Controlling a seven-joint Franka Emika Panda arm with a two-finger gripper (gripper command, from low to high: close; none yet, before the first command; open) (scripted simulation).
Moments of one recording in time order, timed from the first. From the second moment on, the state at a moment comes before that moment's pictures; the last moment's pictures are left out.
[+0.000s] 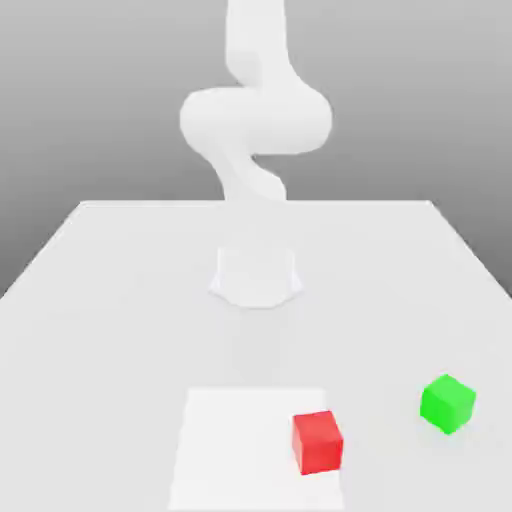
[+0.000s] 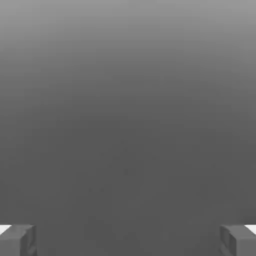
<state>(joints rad) 0.01 -0.71 0.01 -2.33 0.00 2.34 0.80</state>
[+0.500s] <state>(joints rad) 0.05 -0.16 0.07 -2.53 -0.02 2.61 0.79</state>
